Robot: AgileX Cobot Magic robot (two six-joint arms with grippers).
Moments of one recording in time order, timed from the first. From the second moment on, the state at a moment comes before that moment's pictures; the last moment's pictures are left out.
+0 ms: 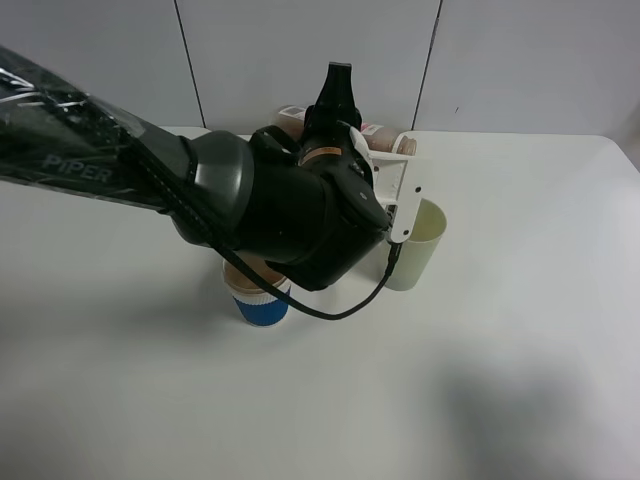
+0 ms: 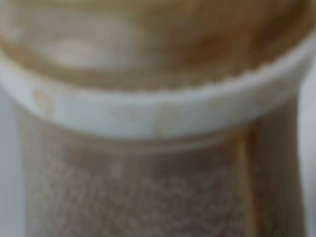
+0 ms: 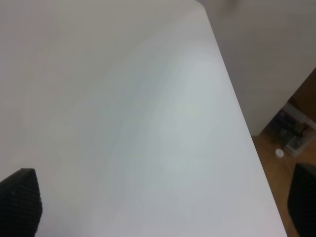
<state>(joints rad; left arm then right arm) -1.07 2.07 -1.24 -1.44 -1.10 2.51 -0.01 0.00 -0.50 -0.18 1.06 0.05</state>
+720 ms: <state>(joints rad) -1.07 2.07 -1.24 -1.43 -1.11 2.53 -0.01 0.00 -0.50 -0.18 1.06 0.05</state>
